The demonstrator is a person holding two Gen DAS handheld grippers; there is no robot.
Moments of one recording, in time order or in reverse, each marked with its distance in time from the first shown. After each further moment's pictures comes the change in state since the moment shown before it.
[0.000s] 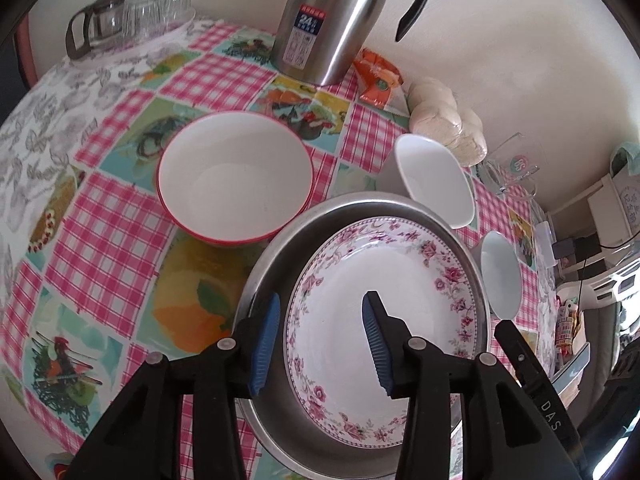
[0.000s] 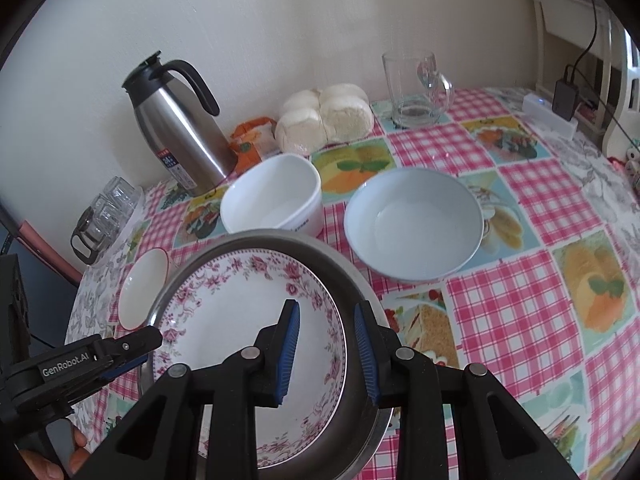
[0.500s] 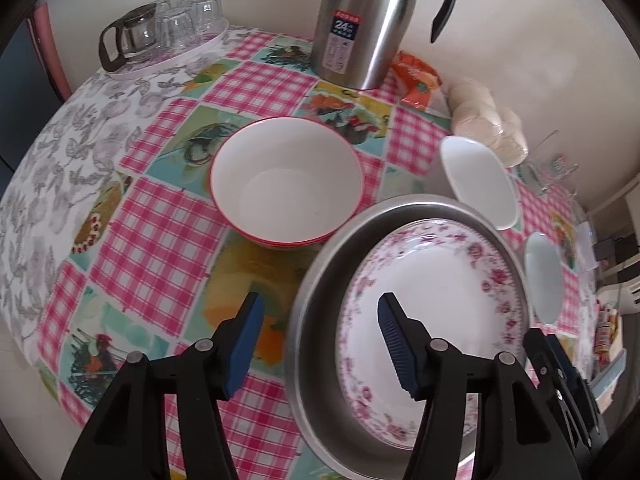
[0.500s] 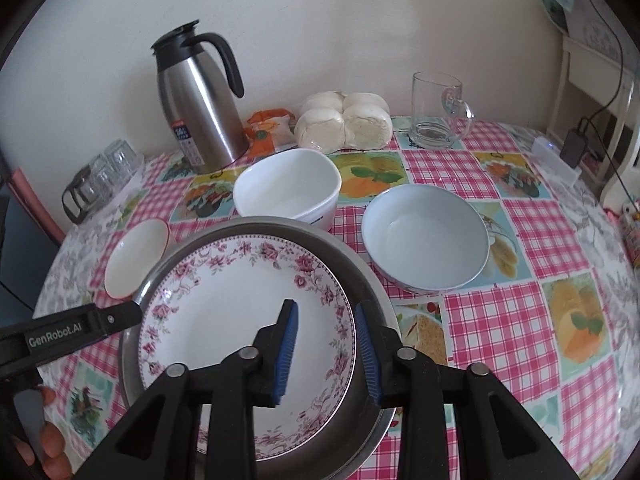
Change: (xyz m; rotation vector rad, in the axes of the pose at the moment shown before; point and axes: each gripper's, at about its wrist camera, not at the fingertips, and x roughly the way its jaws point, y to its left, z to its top) left arm 0.000 0.007 0.001 -0.005 -0.008 0.187; right arm 0.001 0.029 -0.009 -0.172 -0.009 -0.080
